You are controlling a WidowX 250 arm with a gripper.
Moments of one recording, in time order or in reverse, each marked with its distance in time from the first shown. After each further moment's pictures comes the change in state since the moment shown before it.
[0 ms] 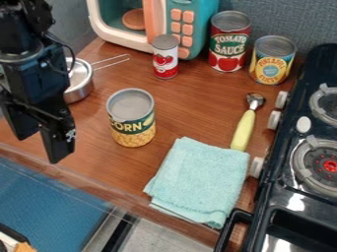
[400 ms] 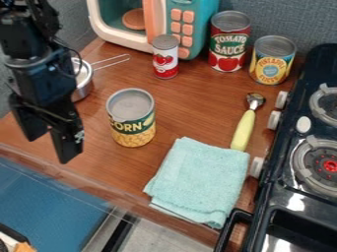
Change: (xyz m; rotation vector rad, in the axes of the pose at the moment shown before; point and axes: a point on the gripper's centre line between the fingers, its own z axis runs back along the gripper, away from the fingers) arm 0.012 -0.002 -0.009 -0.003 -0.031 -0.007
